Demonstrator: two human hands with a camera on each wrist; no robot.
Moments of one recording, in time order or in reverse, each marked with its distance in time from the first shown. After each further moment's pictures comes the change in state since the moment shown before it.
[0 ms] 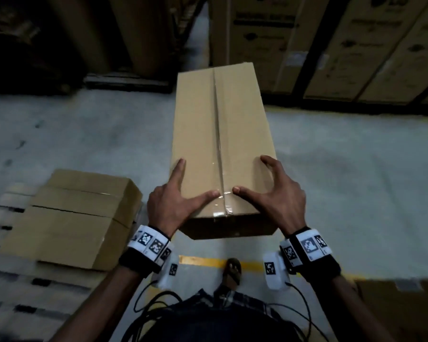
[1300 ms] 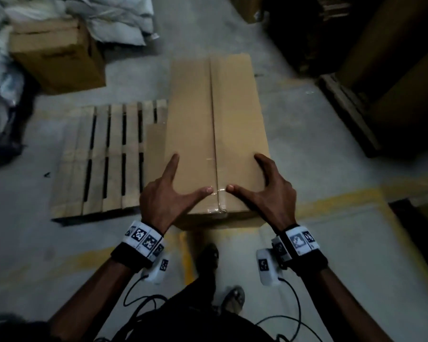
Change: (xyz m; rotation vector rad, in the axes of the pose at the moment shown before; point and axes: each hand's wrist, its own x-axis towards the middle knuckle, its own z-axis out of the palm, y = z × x) left_hand 0.136 -0.086 -0.086 -0.136 0.669 -1.016; right_hand 0.286 -0.262 0.240 0.032 -0.825 -0.947
